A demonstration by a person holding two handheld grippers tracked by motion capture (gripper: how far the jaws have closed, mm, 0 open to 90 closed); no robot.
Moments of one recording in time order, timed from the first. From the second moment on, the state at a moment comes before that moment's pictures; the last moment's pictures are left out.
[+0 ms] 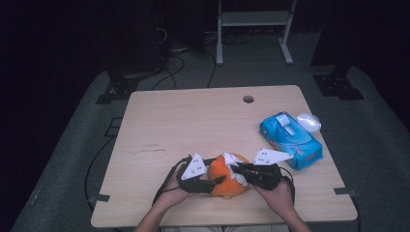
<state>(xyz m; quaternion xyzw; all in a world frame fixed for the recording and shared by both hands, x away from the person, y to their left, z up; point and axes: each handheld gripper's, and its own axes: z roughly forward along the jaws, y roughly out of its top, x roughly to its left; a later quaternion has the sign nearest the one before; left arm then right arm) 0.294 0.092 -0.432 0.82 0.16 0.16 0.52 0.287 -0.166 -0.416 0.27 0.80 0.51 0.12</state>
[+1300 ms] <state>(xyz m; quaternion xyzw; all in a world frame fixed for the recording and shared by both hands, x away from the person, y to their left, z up) 0.293 0.079 -0.435 0.82 0.20 0.12 0.52 0.294 -0.180 -0.417 0.31 0.78 0.52 0.13</state>
